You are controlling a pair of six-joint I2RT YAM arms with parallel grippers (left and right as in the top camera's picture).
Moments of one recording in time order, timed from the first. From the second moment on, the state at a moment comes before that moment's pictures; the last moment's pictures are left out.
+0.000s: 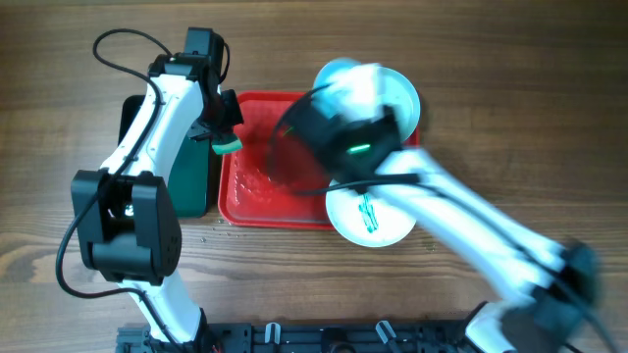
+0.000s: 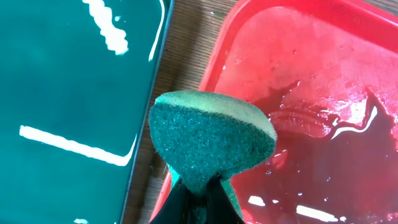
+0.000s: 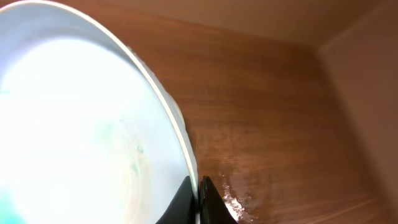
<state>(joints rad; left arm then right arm) -0.13 1.95 1.55 -1.01 -0.03 -0.41 0.74 1.63 1.52 -1.02 0.88 0.56</state>
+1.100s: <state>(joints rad) -0.17 1.95 1.55 -0.97 -0.03 -0.42 -0.39 1.59 1.03 -0.81 -0.20 0.36</state>
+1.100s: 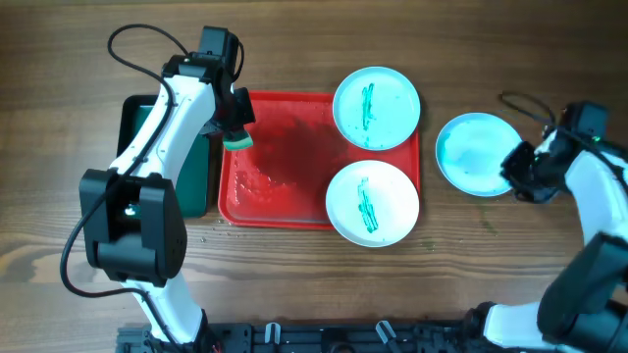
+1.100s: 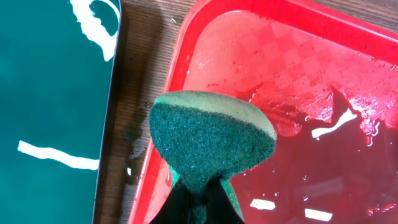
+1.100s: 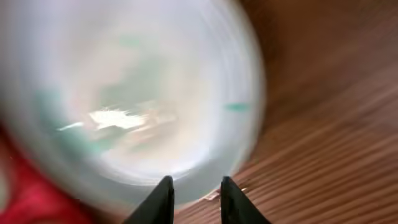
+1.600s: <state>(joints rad) -0.17 1.95 1.55 -0.97 -0.02 -0.42 0.00 1.50 0.95 -0.88 -0.31 0.23</state>
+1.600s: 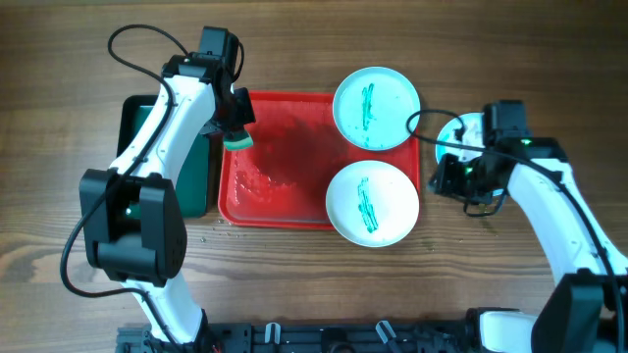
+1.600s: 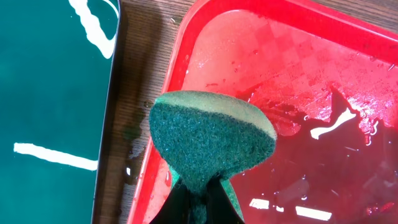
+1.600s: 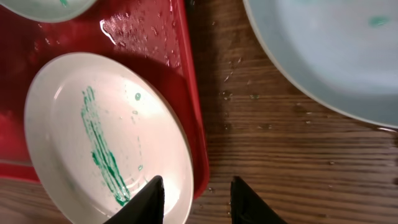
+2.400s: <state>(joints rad) -0.17 1.95 1.55 -0.96 -0.02 -0.42 0.05 1.67 0.93 -0.84 -0.32 0.15</state>
